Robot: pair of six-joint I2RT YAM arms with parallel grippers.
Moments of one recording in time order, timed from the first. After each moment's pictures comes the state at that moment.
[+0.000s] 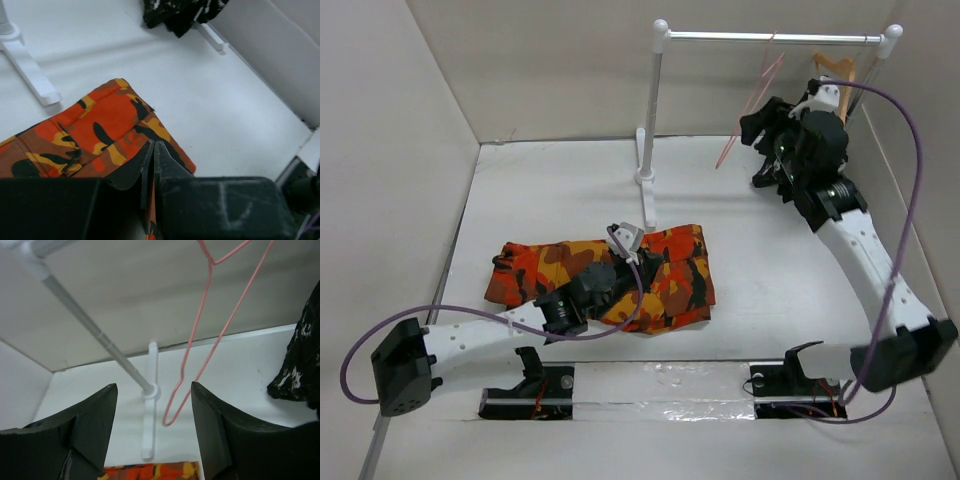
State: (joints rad) left arm -1.06 0.98 0.55 0.32 -0.34 -0.40; right arm 0.31 1.23 1.38 -0.17 0.18 0.43
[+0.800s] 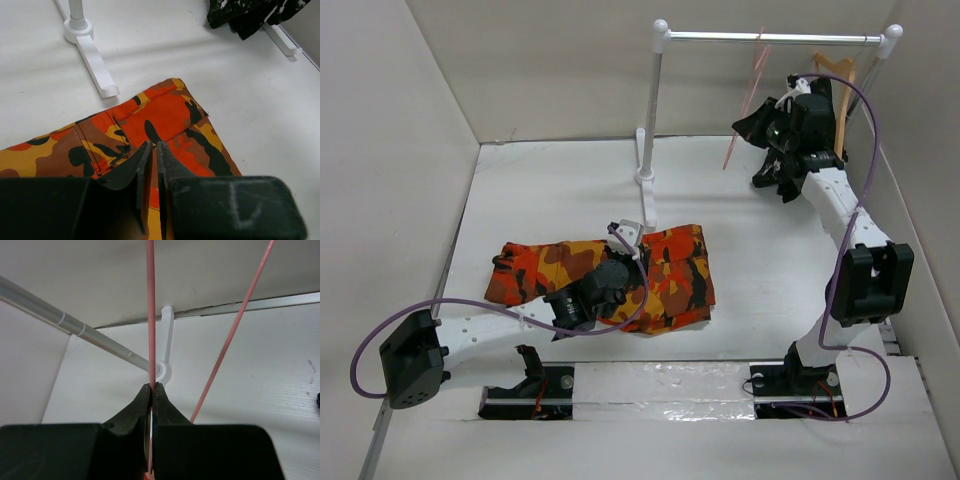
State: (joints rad) left arm -1.11 1.08 0.59 0.27 -0.63 -0.34; right arm 0.09 1.67 1.54 -0.07 -0.32 0.52
